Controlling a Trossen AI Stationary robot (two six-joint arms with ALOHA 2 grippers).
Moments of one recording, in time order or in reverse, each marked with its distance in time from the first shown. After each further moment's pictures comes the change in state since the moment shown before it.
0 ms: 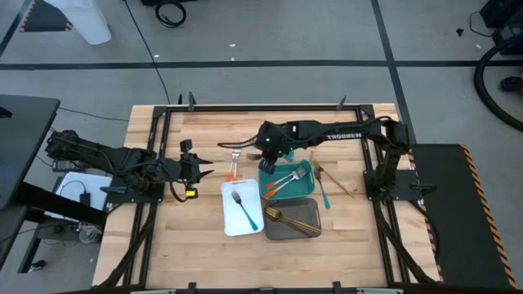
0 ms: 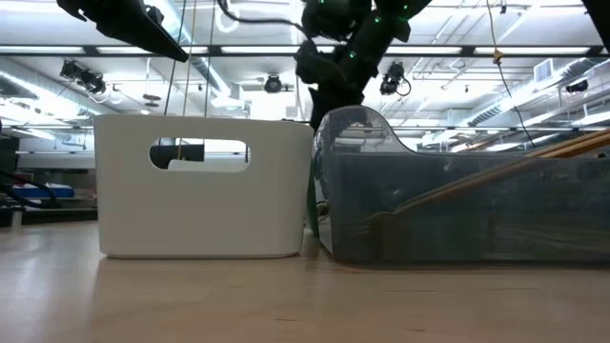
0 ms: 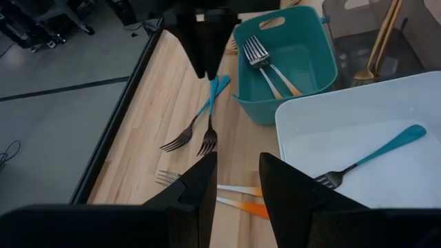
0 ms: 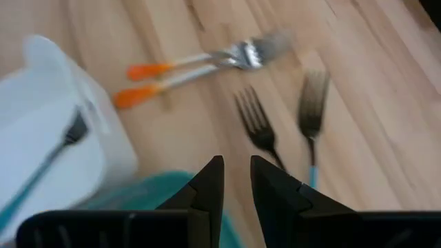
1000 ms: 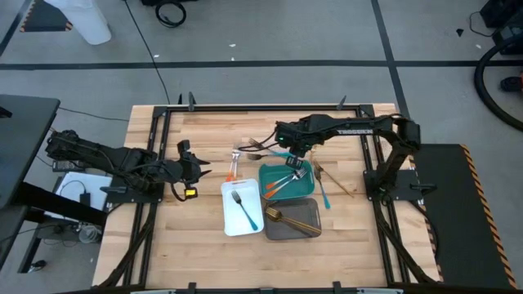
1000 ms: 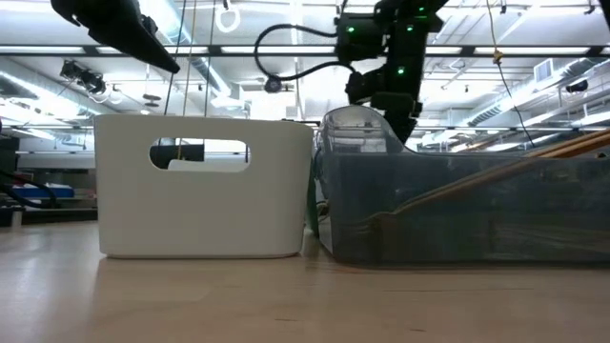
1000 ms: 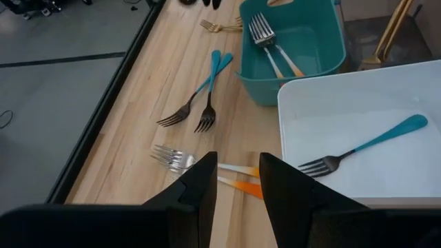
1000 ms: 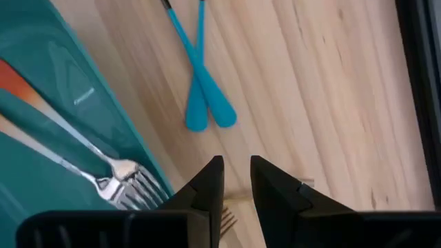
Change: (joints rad) left arm 0.000 0.000 0.000 -0.081 -0.002 -0.112; right arm -0.056 -0.118 -0.111 -0.382 0.185 -0.054
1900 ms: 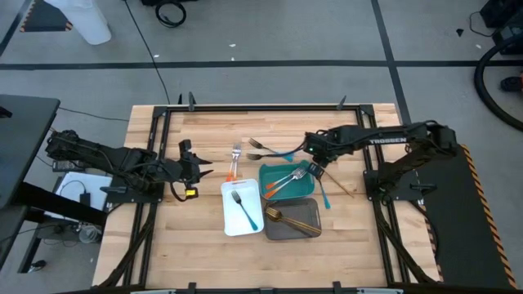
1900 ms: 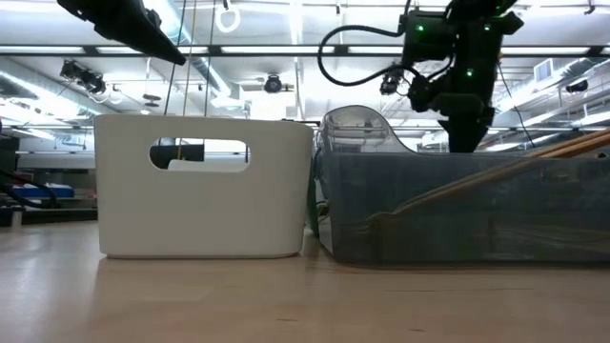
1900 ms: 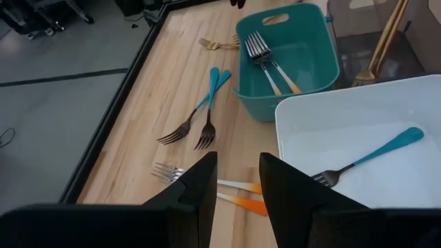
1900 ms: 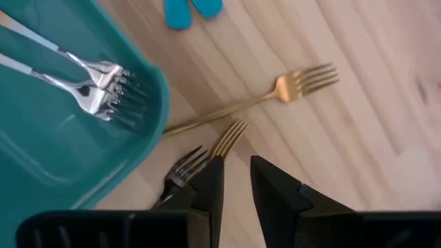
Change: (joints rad) left arm 0.000 0.000 0.000 0.062 0.000 0.058; right arm 0.028 -0.339 -0.417 0.082 -0.040 0.258
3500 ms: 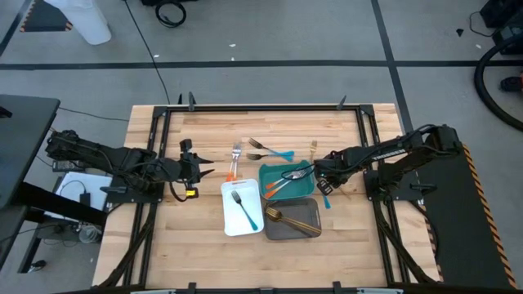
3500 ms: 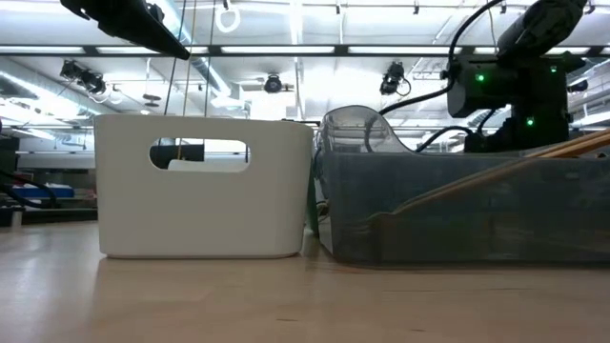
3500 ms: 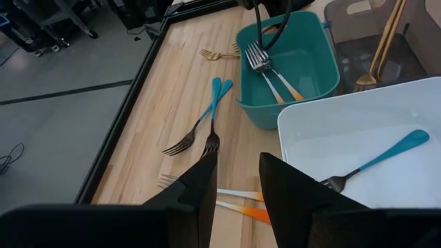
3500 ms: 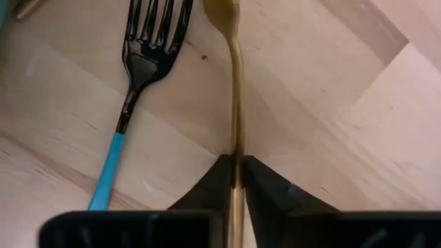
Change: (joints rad) left arm 0.000 0.000 0.000 0.036 -0.007 0.064; right arm 0.145 -0.016 -0.366 0.166 -0.137 0.504
